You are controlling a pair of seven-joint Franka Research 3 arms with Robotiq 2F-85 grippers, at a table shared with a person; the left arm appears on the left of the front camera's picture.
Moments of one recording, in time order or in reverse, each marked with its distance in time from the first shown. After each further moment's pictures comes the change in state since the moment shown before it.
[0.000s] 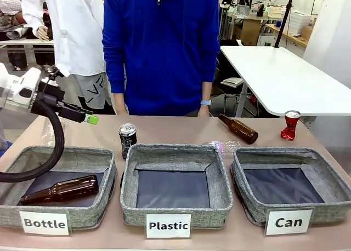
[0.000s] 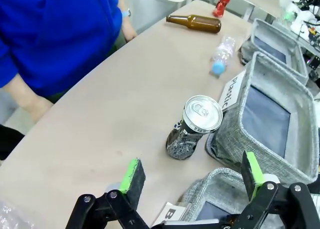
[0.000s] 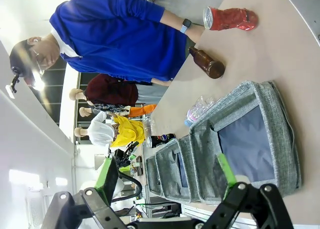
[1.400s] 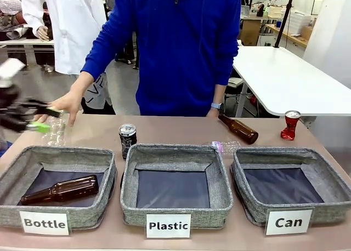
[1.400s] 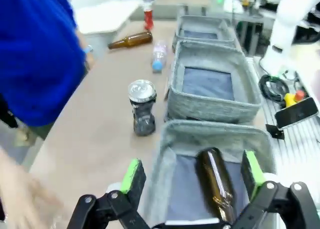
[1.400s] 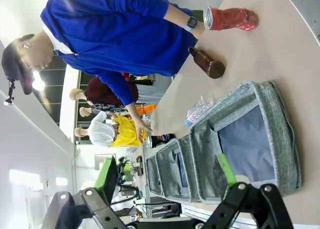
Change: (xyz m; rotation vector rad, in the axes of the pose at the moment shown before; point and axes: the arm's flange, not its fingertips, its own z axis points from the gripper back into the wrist) left arm -0.052 -0.015 0.136 -0.234 -0.068 -0.326; right arm 0.000 0.000 0.000 0.001 0.000 -0.001
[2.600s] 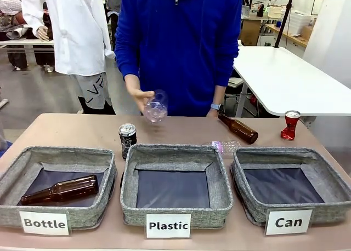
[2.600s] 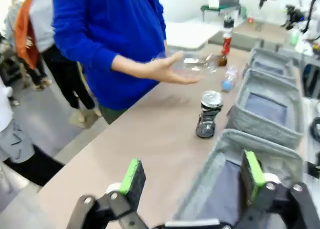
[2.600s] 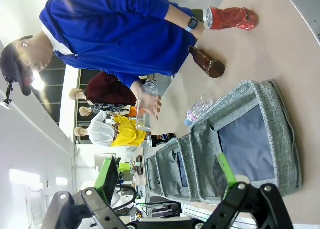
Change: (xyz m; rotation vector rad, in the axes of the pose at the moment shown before) left arm -0.008 -0.004 0.054 0.361 -0.134 0.103; right arm 0.000 0.000 0.000 0.000 0.001 -0.001
